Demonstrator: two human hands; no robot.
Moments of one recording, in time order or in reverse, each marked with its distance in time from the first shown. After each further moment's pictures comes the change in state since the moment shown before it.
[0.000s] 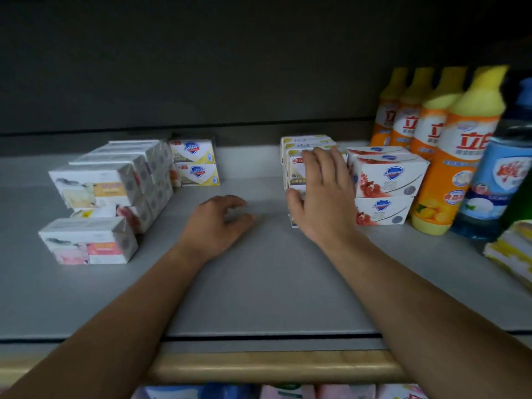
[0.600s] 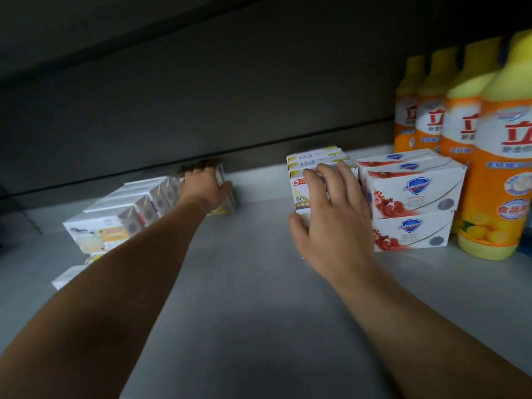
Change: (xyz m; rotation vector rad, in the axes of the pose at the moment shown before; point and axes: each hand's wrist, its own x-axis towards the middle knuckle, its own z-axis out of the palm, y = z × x) left_hand 0.173 -0.046 -0.021 0.637 0.128 -0.101; right_hand 0.003 0.003 0.010 0.189 0.121 0.038
